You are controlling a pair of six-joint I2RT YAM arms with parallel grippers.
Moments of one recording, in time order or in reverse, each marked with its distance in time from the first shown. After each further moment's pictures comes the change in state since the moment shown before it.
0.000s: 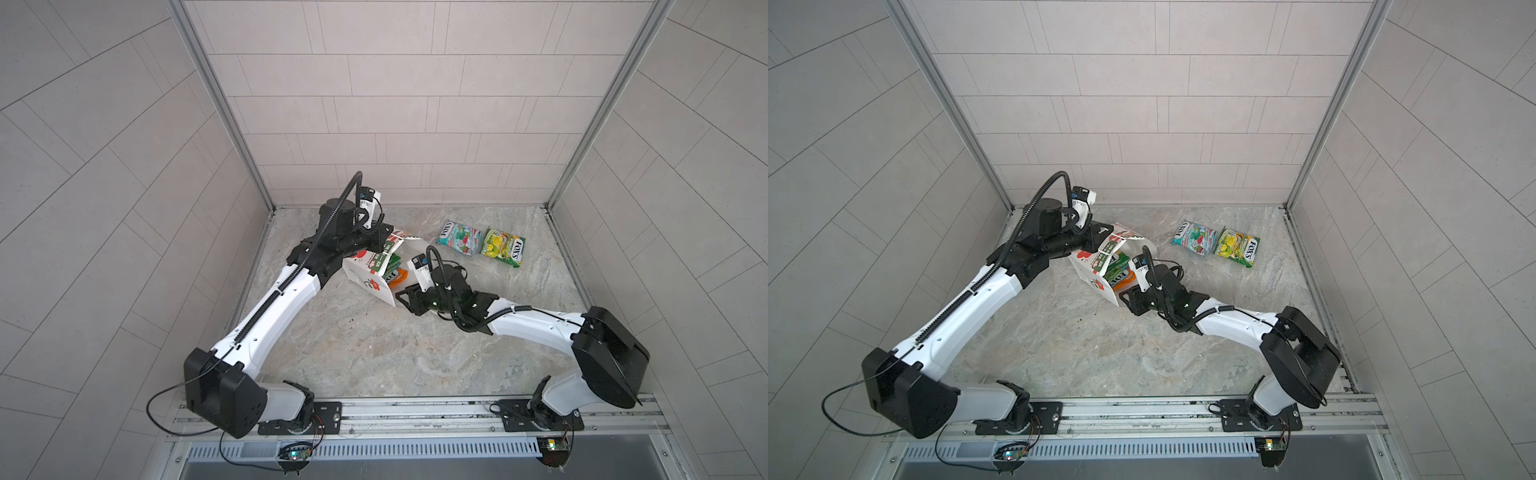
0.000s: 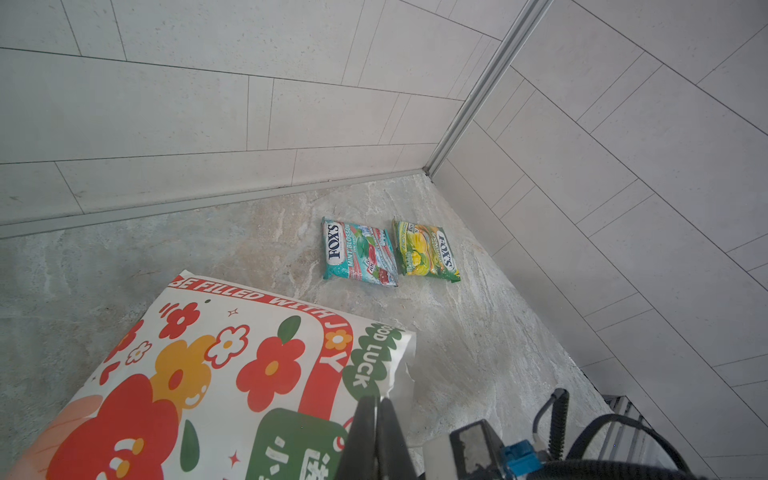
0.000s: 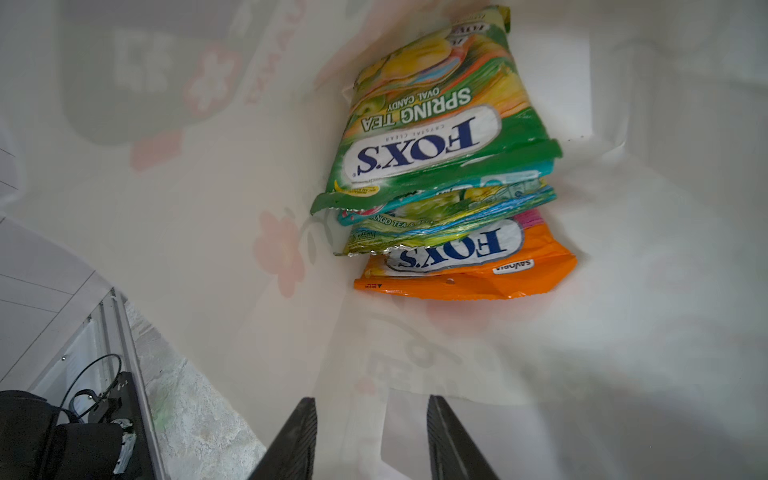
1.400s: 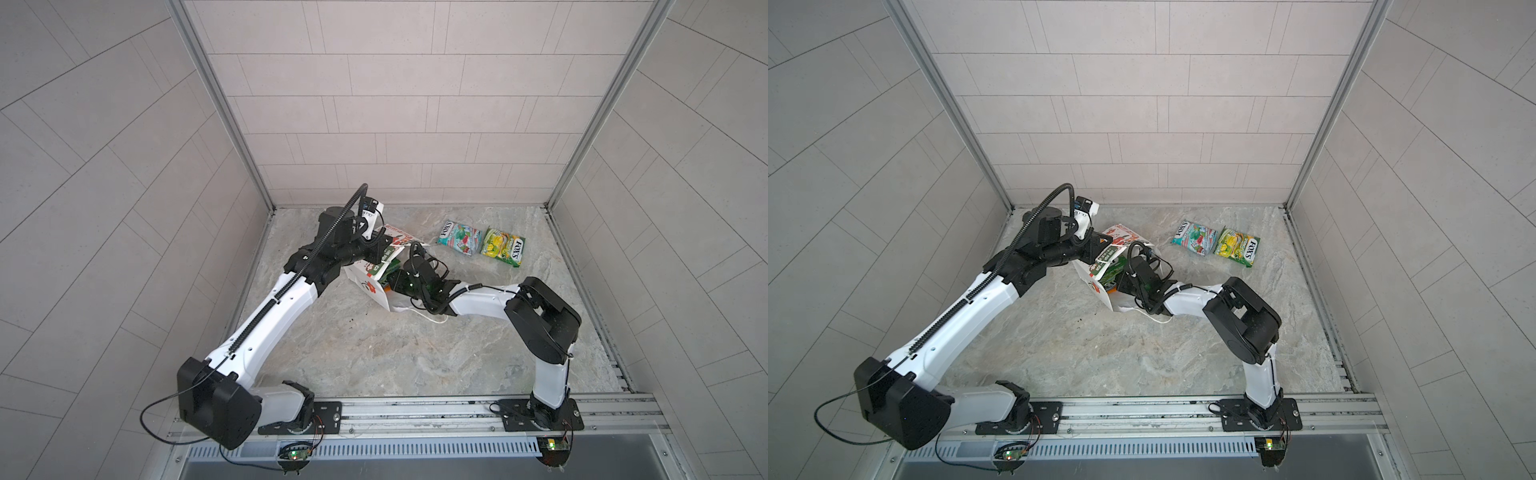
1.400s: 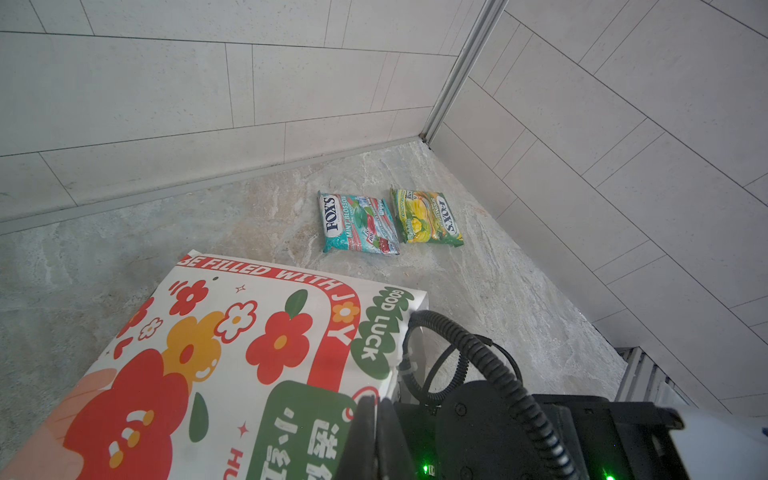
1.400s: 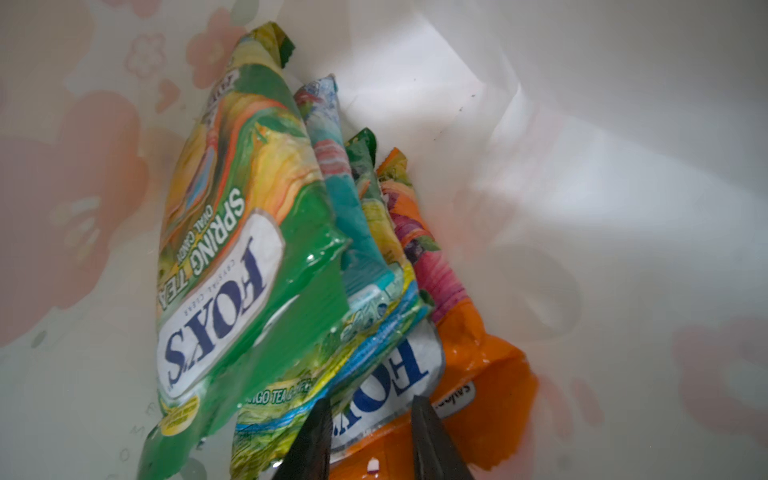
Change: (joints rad) left arm -0.011 -0.050 -0.063 -0.044 0.017 0.095; right arm -0.026 0.354 0.241 0.068 0.179 0.556
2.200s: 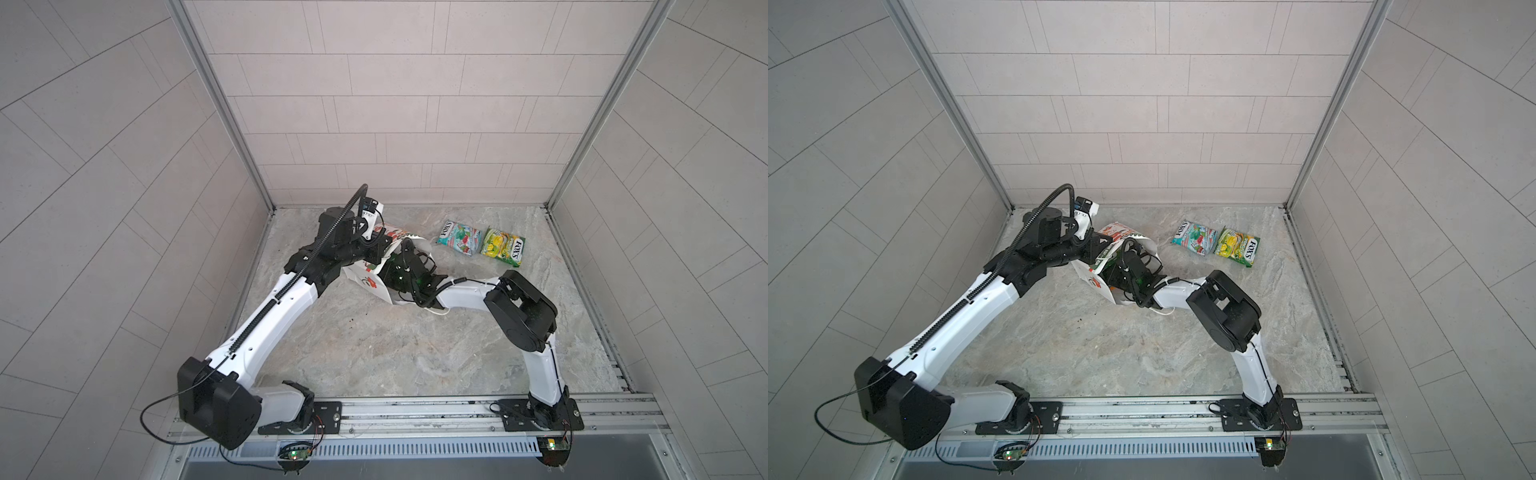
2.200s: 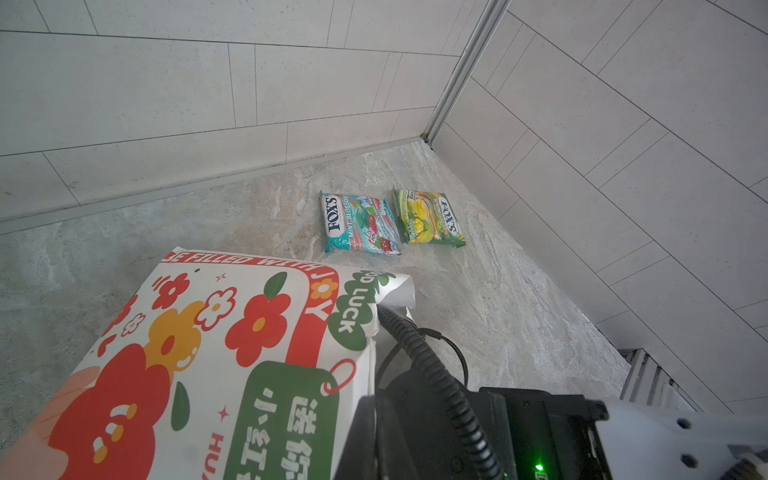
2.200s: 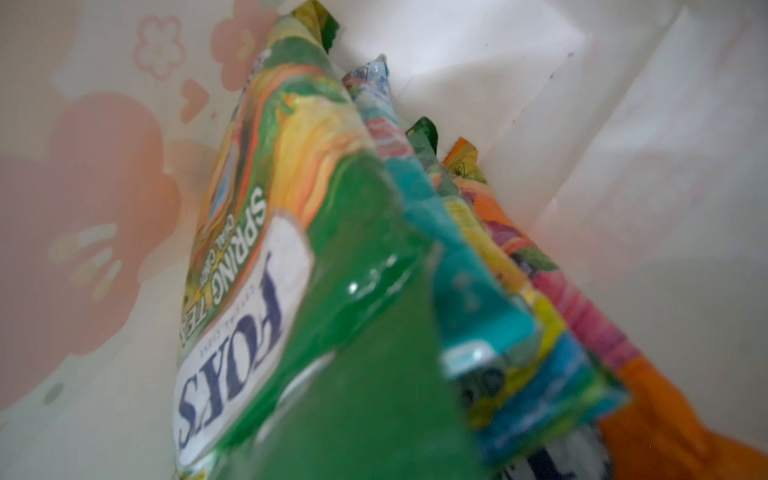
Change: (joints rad) left arm 0.000 -0.001 -0.013 0.011 -0.012 -0.001; right arm -0.011 0.171 0.164 0.082 -0.097 0.062
